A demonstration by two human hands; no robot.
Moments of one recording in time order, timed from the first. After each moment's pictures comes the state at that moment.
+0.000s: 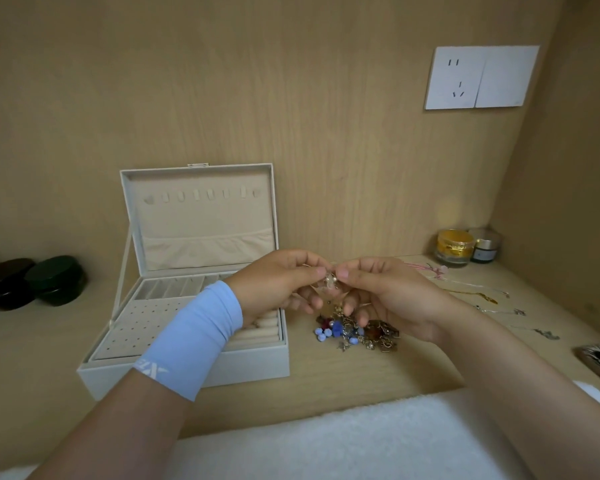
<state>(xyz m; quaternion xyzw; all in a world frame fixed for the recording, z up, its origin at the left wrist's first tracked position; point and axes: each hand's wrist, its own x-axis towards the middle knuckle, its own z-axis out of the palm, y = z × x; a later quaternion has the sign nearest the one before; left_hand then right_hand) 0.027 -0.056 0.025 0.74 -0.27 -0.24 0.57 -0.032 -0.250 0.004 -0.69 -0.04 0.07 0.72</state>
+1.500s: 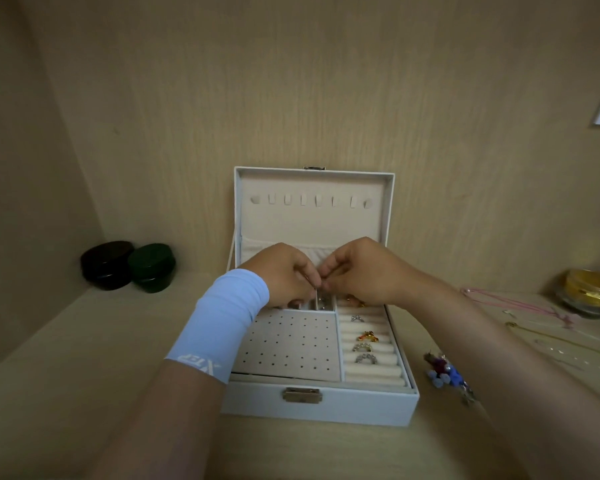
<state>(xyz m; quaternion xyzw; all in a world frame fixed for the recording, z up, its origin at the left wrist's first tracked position) 0.101 0.068 0.031 0.92 -0.15 -0.09 0.35 0.096 -0.111 0.026 -0.92 -0.11 0.03 0.38</state>
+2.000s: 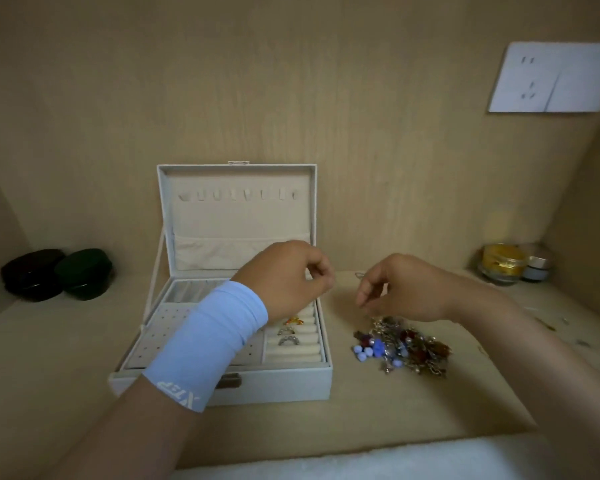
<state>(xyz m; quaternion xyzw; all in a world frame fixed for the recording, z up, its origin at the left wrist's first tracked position) 0.055 -0.019 0.032 0.90 -0.33 0.05 0.28 0.024 -0.239 0.027 -0.96 -0.10 0.05 0.24</state>
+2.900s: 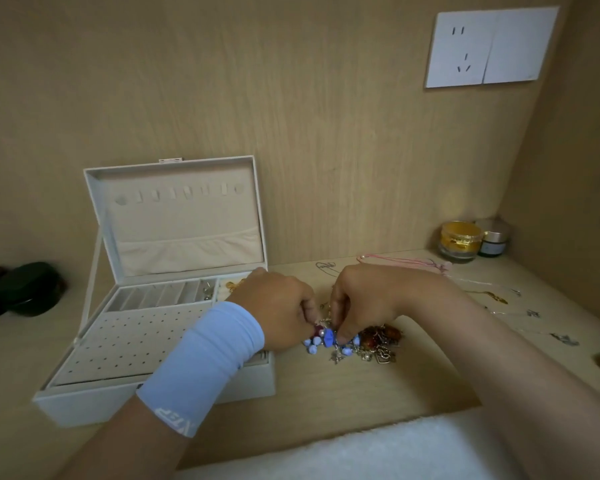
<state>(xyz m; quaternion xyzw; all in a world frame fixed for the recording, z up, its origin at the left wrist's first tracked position) 0.040 -0.080 0.004 0.94 -0.35 -0.02 0.05 0.019 -0.261 0.008 -0.97 -0.11 0.16 0.16</state>
